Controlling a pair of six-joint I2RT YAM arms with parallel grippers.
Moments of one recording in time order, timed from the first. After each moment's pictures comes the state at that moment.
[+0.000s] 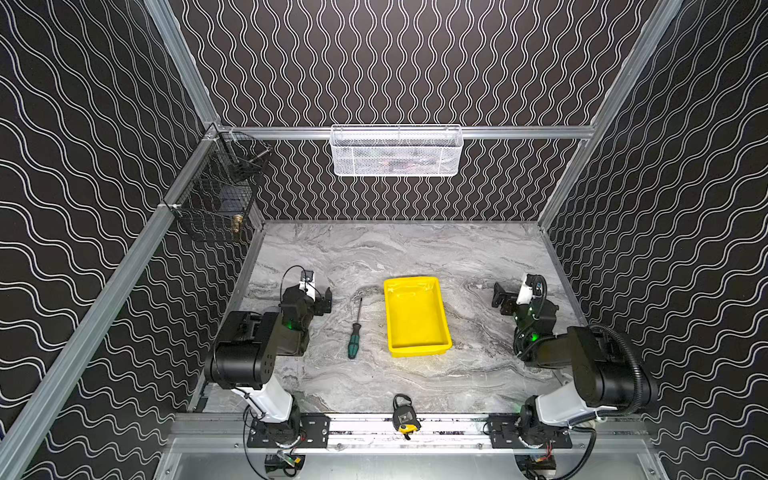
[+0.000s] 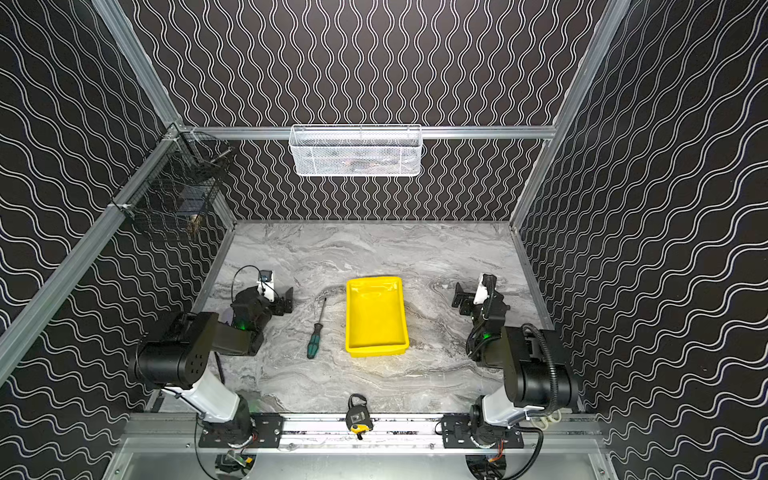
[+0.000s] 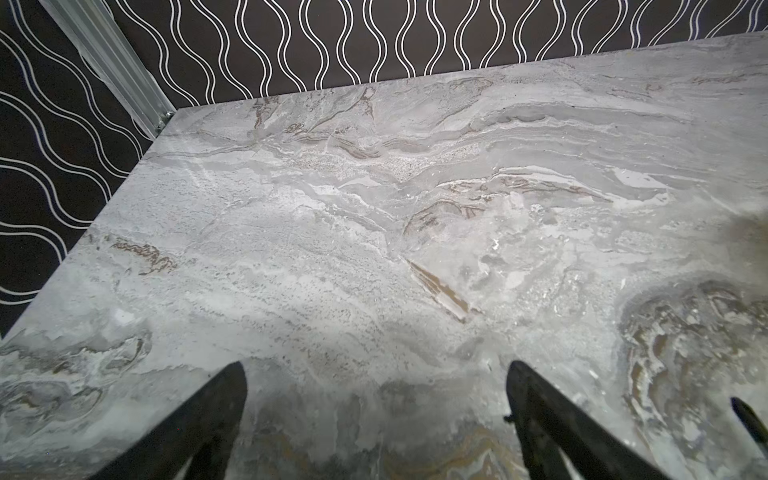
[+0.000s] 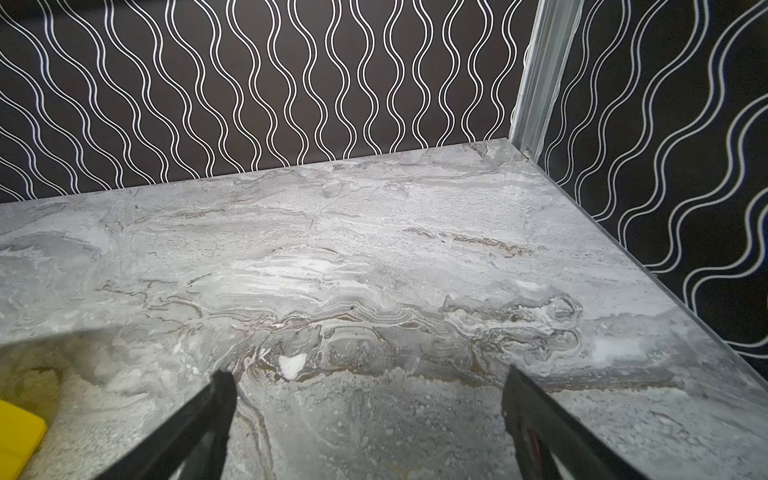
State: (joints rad) left arm -0.04 1.66 0.37 0.91 -0.01 0.09; right arm -0.08 1.54 0.27 1.05 -0.07 0.08
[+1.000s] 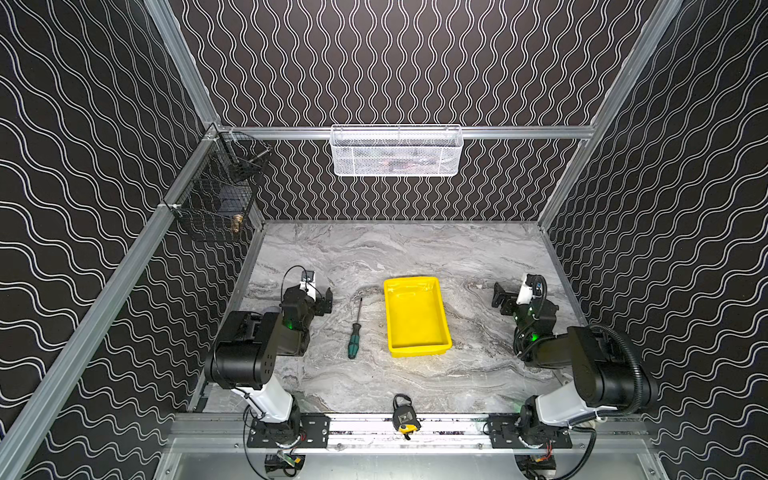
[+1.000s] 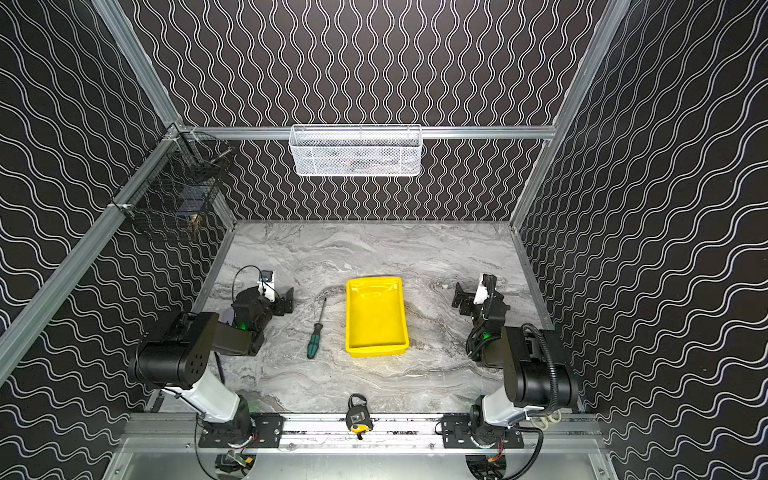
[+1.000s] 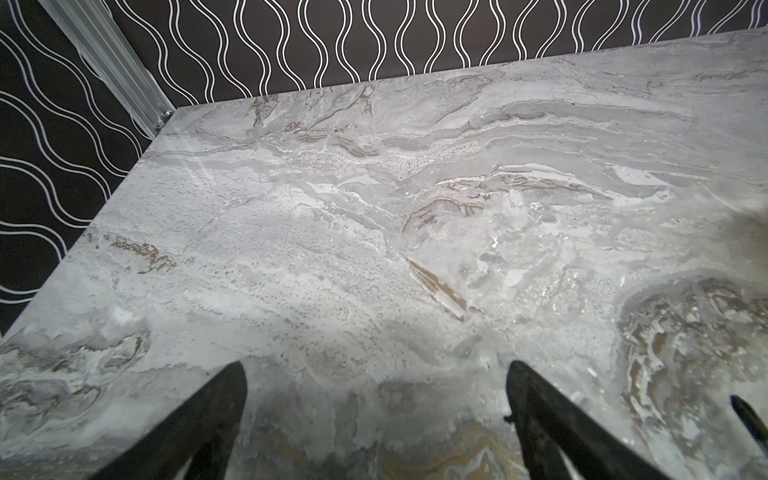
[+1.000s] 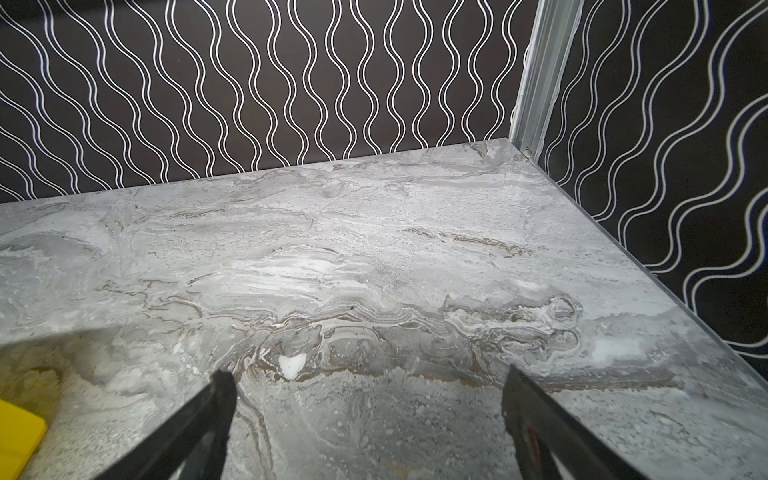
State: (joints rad) left arm -0.05 1.66 0.37 0.90 -0.02 0.09; right arm -0.08 1.54 0.27 1.05 -0.07 0.08
